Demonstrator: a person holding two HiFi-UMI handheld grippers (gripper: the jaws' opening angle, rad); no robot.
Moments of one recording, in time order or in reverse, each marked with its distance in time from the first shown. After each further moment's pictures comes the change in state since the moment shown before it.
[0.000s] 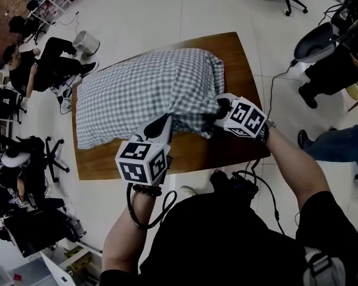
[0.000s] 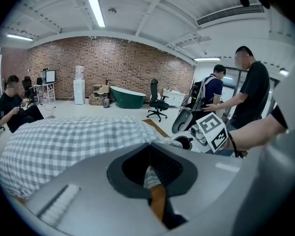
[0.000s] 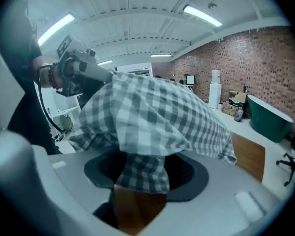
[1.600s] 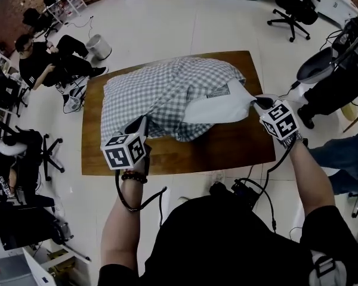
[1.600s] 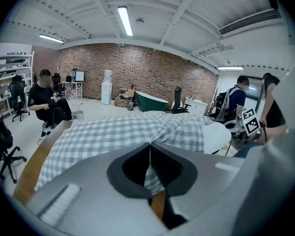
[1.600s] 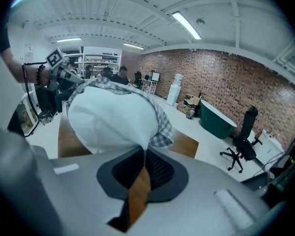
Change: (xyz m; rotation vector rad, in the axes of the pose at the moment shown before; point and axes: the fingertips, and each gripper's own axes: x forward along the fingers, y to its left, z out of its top) left arm -0.151 0.131 -0.105 -0.178 -0.081 0.199; right arm -0.094 0.038 0.009 0.016 0.086 -0.496
